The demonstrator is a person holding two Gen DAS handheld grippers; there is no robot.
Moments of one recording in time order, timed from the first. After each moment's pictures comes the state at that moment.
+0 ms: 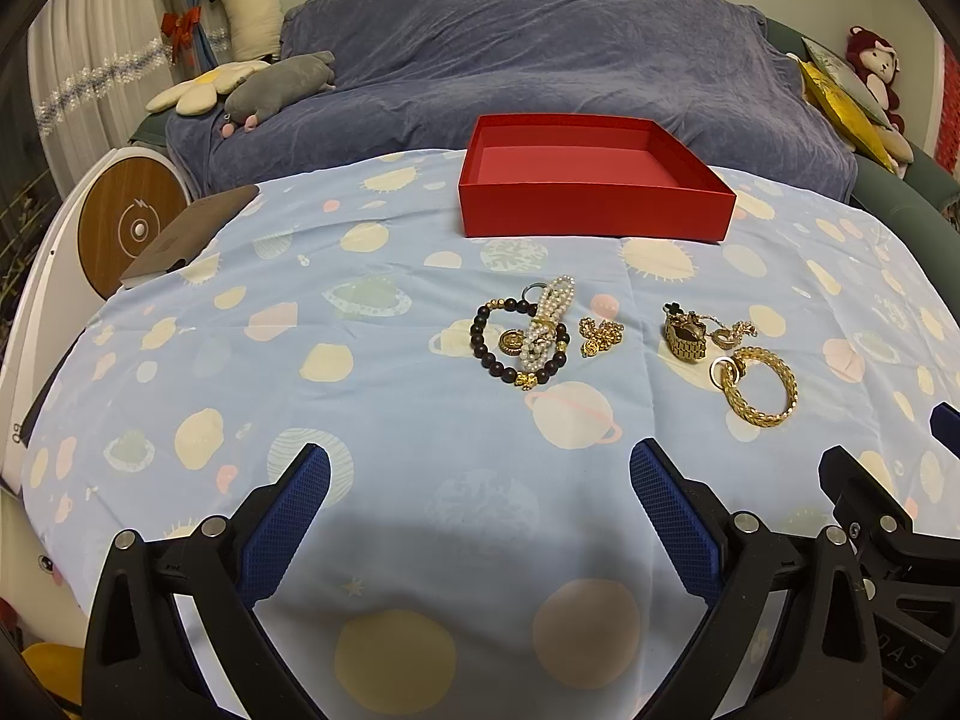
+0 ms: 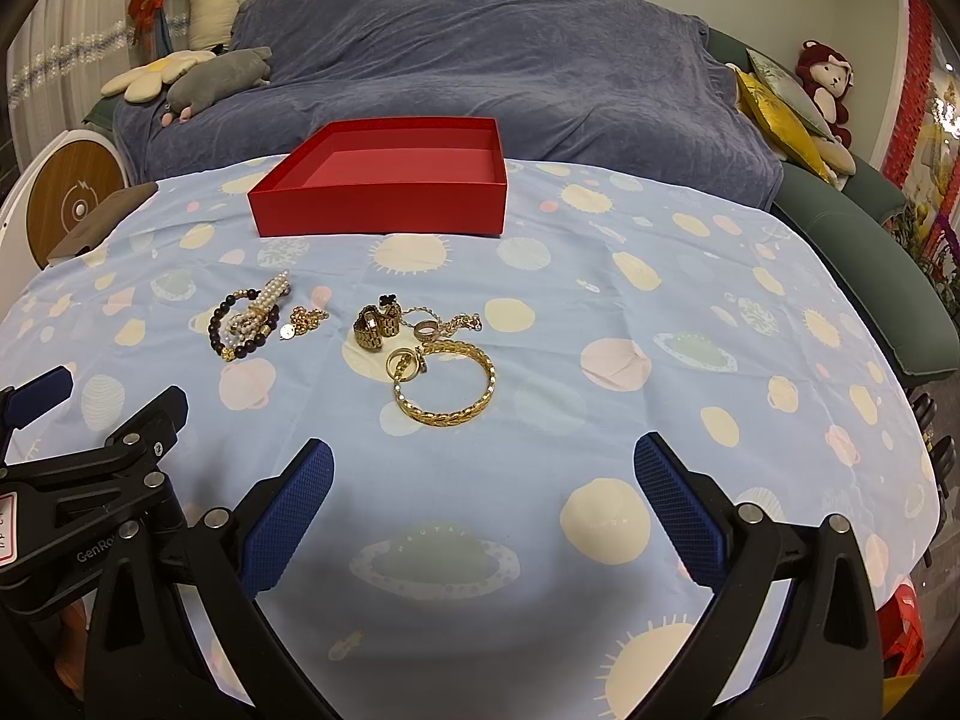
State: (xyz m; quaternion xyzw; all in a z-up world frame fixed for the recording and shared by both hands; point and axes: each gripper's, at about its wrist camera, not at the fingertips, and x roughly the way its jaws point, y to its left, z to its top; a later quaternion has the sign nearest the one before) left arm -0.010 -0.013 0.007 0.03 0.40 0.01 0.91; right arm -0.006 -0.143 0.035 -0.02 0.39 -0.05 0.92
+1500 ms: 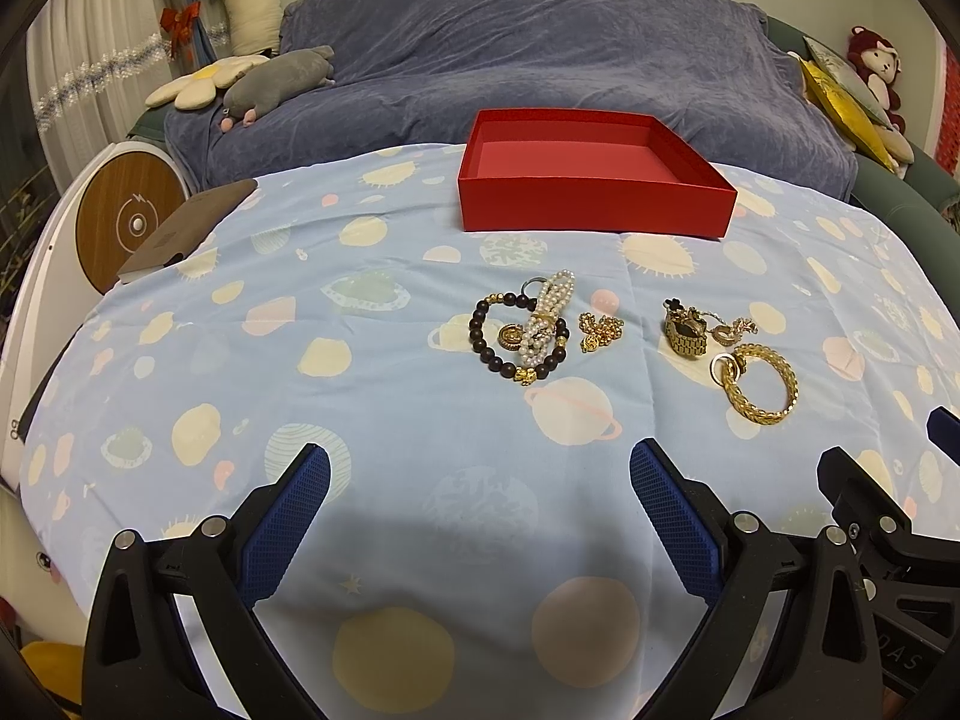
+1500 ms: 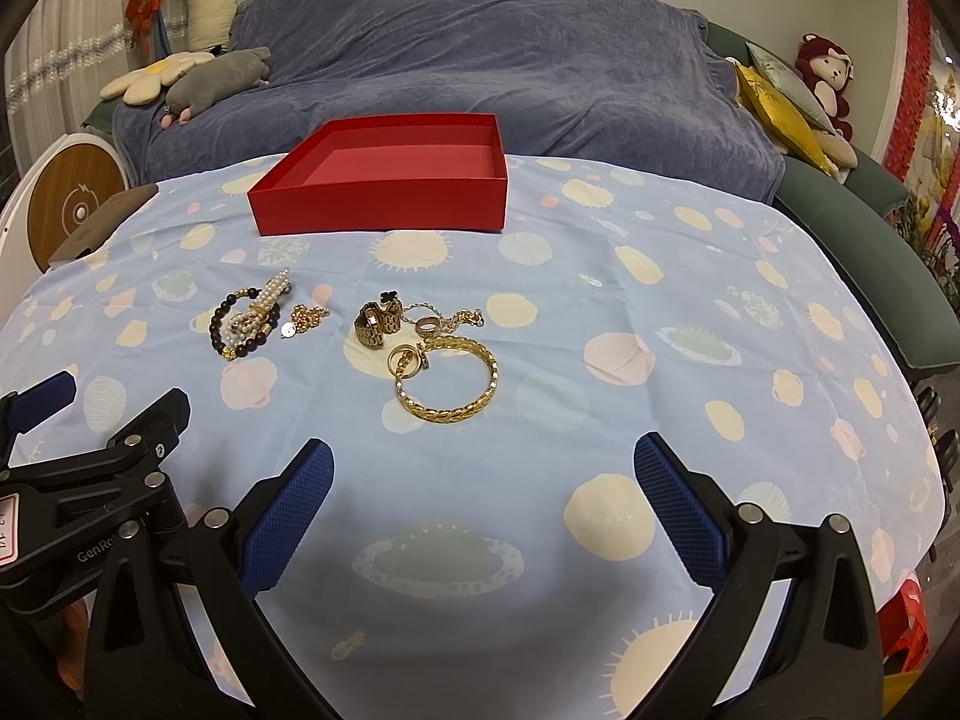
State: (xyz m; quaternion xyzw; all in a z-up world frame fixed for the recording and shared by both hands) left arm -0.011 -0.016 0.005 0.03 0.41 0.01 0.91; right arm -0.007 -0.145 0.034 -0.02 0.39 -0.05 0.92
